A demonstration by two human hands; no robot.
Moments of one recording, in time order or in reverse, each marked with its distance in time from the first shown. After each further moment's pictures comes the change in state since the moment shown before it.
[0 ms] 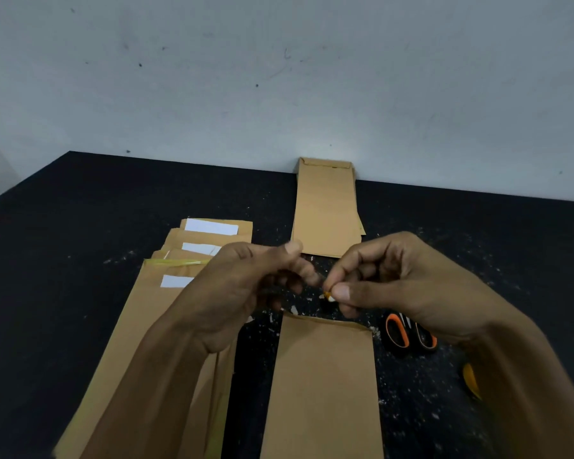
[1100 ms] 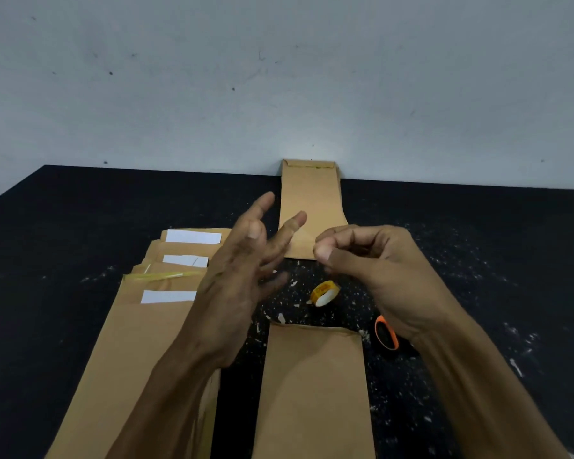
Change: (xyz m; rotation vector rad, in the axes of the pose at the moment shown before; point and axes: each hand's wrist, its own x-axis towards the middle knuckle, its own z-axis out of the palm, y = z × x) left_hand 0.010 -0.010 0.017 0.025 0.017 0.314; right_hand 0.022 0.027 0.004 0.184 0.396 -0.143
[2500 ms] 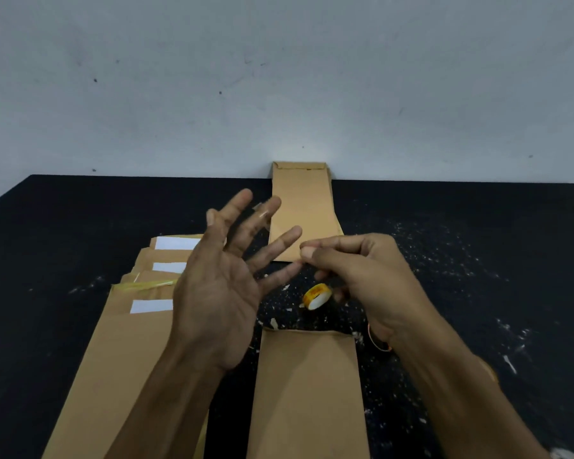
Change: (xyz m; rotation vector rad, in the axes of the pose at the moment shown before) left_hand 0.010 0.009 0.013 -0.391 0.139 -0.024; right_hand 0.003 0.004 0.009 -0.017 0.165 0.174
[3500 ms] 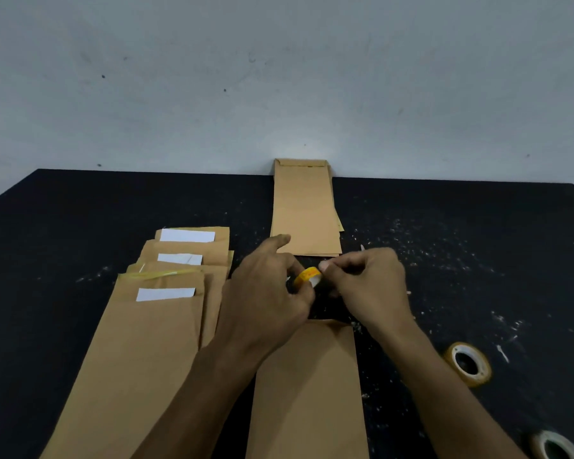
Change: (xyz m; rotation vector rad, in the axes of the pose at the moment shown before) left_hand 0.000 -0.042 -0.006 1.424 -0.014 0.217; right_hand 0.007 0.044 -0.004 -0.398 0.293 -0.089
